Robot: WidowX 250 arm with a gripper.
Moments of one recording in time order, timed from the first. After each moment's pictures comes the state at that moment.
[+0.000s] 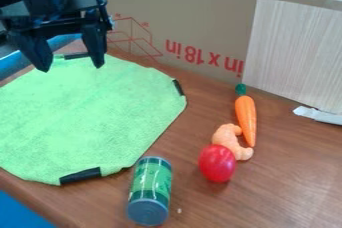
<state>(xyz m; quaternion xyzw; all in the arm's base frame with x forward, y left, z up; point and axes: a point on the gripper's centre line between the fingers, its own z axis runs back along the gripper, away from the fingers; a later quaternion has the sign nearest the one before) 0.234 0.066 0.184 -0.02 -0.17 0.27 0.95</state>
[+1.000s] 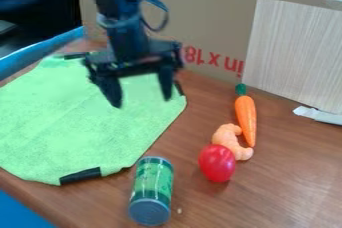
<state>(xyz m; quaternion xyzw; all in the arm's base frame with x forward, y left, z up) 0.282 0.007 0.130 -0.06 -0.15 0.30 0.94</state>
